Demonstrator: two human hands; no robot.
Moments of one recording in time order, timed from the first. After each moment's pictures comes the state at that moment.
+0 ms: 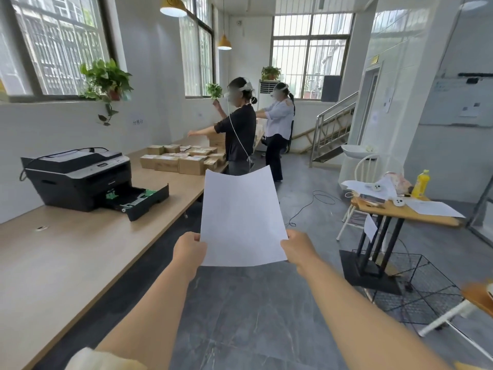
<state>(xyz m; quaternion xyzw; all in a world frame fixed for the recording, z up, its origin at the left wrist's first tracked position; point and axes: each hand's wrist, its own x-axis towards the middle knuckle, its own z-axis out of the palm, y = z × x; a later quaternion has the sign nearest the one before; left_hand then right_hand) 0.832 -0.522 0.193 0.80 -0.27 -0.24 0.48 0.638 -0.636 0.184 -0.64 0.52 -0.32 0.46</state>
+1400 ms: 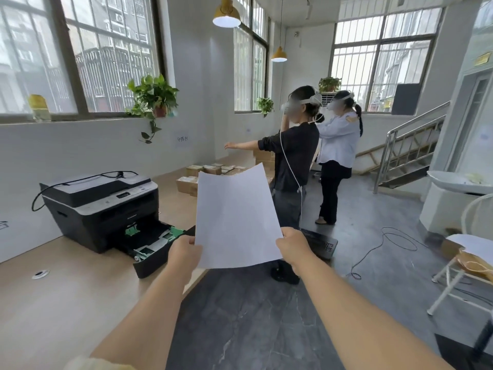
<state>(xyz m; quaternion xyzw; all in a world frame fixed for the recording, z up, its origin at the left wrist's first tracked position) 1.142 -0.832 0.190 0.80 -0.19 -0.17 0.54 0.963 -0.985 0.206 -0.73 0.38 -0.27 0.50</state>
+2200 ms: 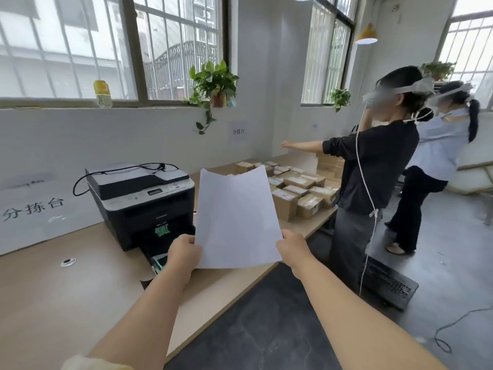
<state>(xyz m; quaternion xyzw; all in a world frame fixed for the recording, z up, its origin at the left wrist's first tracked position) 1.296 -0.965 0.177 0.83 -0.05 -0.09 0.54 1.184 -1.163 0.182 -0.77 0.28 -0.15 0.55</state>
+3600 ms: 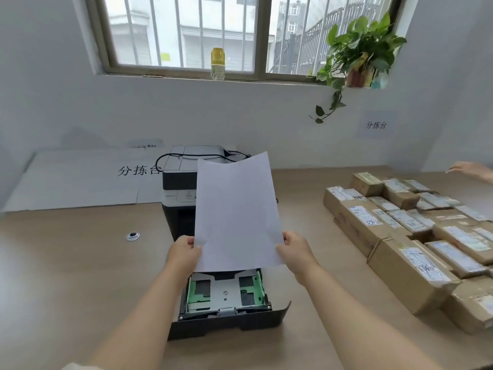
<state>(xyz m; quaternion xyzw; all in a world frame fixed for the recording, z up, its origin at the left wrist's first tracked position) 1.564 -1.015 0.122 0.78 0.20 0.05 0.59 1.583 -1.248 0.132 -0.79 0.05 0.05 0.61</state>
